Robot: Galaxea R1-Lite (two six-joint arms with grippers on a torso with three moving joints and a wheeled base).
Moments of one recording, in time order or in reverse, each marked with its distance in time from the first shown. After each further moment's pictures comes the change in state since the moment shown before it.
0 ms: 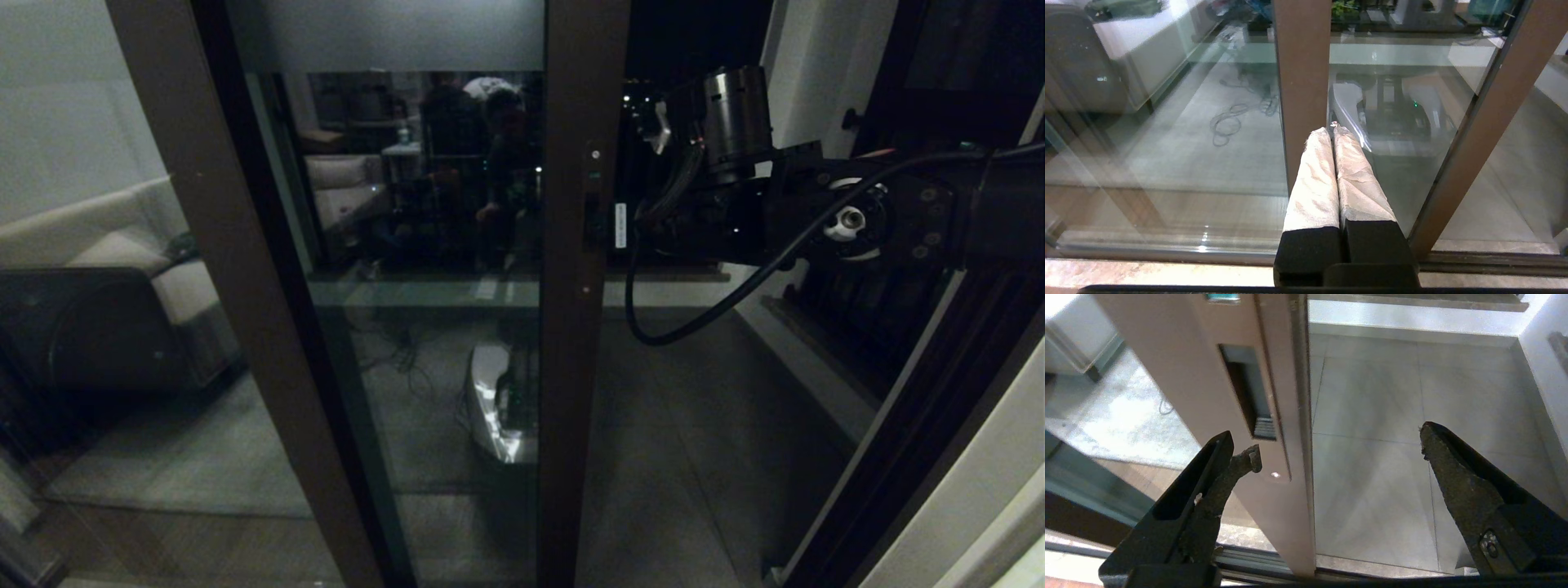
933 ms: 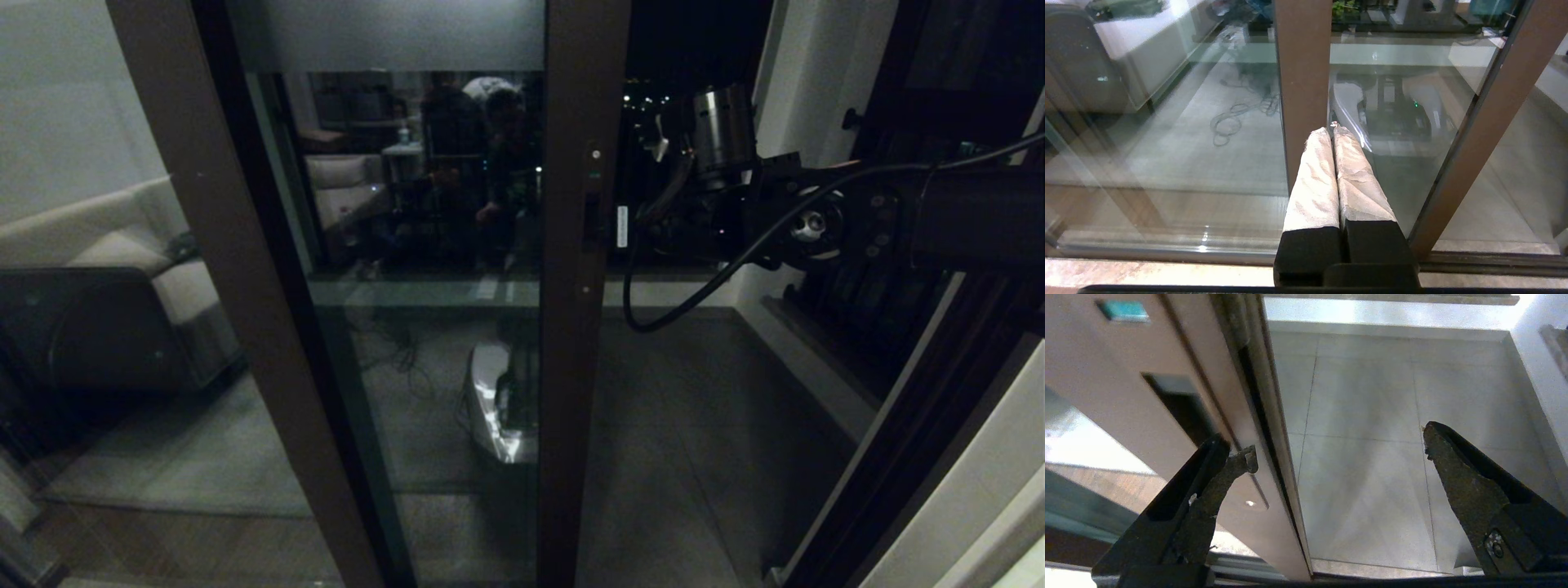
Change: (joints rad) left arm 0.000 0.000 0.000 0.000 0.001 0.000; right arm -0.051 0.069 -0.061 -0.006 0.013 0.002
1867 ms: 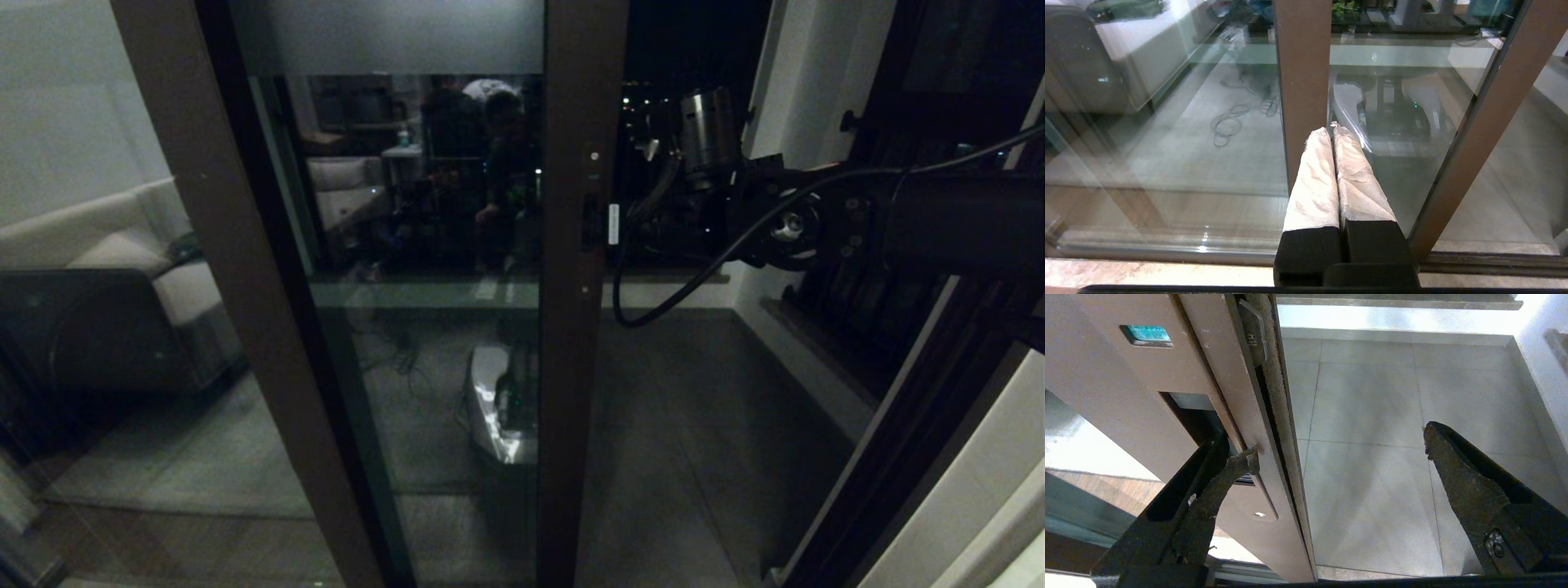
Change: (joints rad) left arm 0.000 0.000 0.000 0.000 -0.001 0.000; right arm -0.022 0.051 -0.059 -0.003 -0.001 0.006
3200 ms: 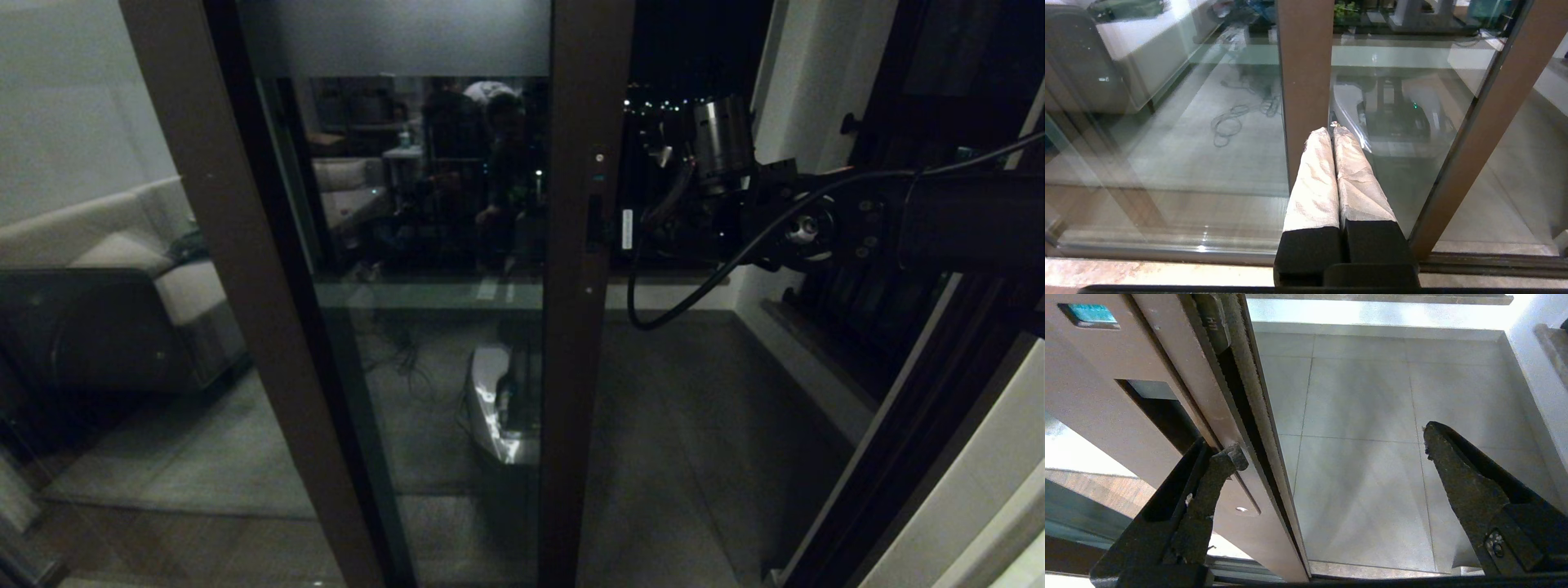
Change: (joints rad) left arm 0.000 0.000 0.000 0.000 0.001 0.000; right arm -0.073 -0.021 0.061 -0.004 -0.005 0.003
